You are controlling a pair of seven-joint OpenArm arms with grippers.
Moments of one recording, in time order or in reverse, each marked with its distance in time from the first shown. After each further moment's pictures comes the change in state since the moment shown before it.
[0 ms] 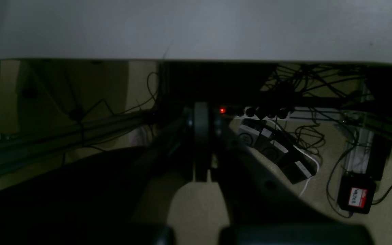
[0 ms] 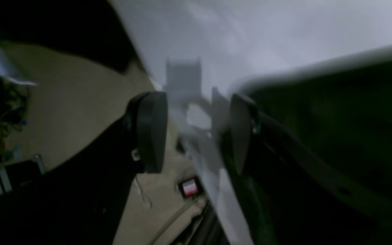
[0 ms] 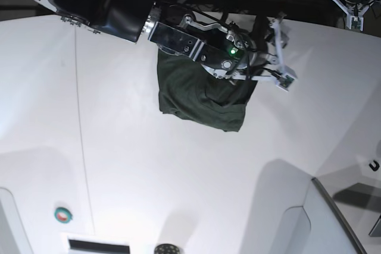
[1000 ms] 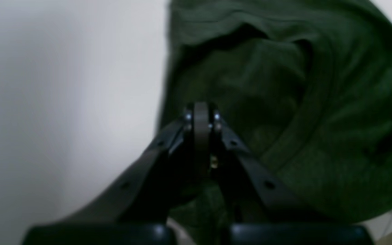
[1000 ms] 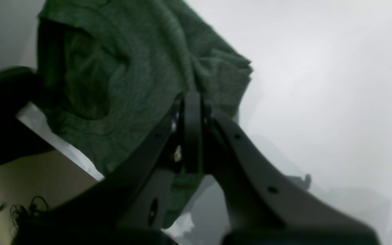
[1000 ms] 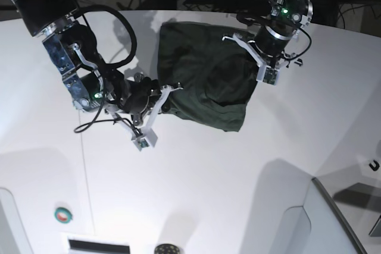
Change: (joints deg) left arm -11.6 12.6 26.9 10.2 0.4 0.4 -0.2; right arm -11.2 19.0 38.7 11.8 0.0 0.9 -5.9
